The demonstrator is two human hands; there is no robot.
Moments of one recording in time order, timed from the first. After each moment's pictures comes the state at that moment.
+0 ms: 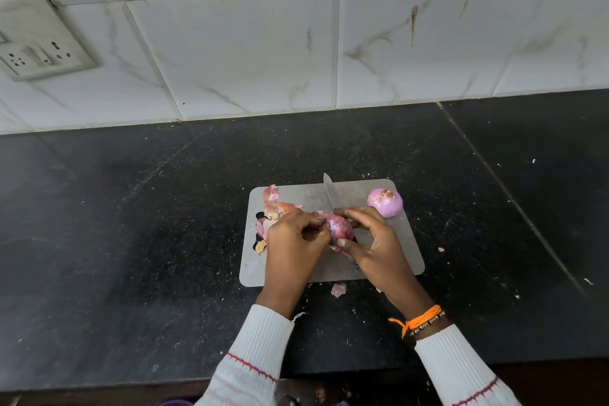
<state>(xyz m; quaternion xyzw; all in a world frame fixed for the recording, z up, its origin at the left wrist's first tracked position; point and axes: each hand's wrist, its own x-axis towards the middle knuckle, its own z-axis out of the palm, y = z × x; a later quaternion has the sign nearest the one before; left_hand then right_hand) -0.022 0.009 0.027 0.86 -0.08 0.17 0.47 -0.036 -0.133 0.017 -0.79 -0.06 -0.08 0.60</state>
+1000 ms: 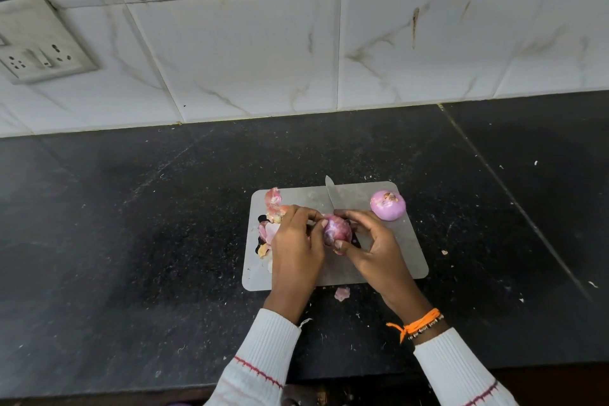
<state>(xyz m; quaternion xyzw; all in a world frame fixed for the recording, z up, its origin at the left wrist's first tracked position) -0.018 0.005 0.027 0.88 -0.08 0.22 0.41 -0.037 -0.123 0.022 -0.77 -0.03 -0.08 0.63</state>
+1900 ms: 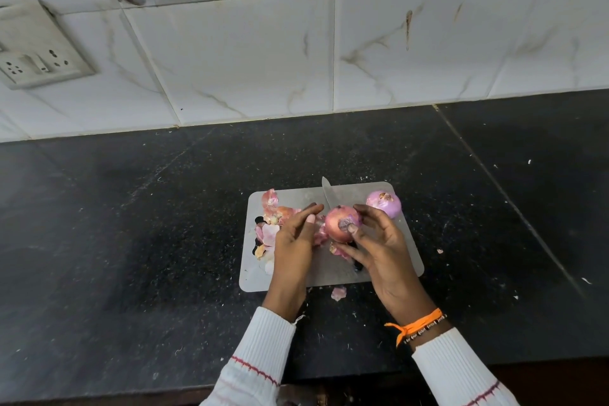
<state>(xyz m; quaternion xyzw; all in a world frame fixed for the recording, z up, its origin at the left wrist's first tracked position) -0.024 -0.003 0.035 0.65 0.08 -0.03 0.75 -0.042 -0.126 0.029 -0.52 0.12 -0.02 0.84</state>
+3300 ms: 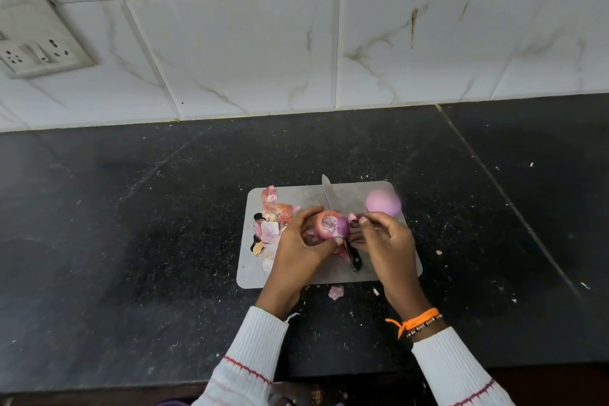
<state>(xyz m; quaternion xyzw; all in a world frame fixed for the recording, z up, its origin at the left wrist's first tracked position) -0.026 0.002 0.031 0.73 0.00 -0.07 0.68 -0.037 -0.134 0.021 -0.74 0.11 -0.15 0.65</state>
